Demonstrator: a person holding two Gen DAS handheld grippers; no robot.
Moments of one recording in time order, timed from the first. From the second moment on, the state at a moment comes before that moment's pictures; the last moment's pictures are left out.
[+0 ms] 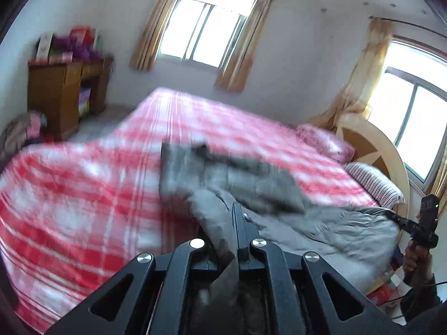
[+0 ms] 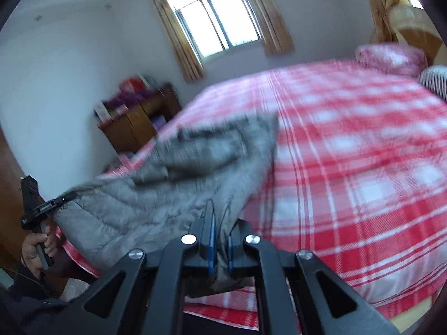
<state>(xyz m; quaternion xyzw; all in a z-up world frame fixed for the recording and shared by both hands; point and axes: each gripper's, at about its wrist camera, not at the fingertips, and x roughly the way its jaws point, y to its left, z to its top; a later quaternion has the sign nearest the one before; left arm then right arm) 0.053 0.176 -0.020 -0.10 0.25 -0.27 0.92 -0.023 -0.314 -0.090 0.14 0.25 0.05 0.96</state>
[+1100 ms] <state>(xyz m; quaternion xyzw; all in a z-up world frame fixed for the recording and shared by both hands) 0.299 0.048 -0.074 0.08 0.22 -0.01 0.97 0.258 -0.343 -0.086 0.10 0.21 -0.14 0.96</state>
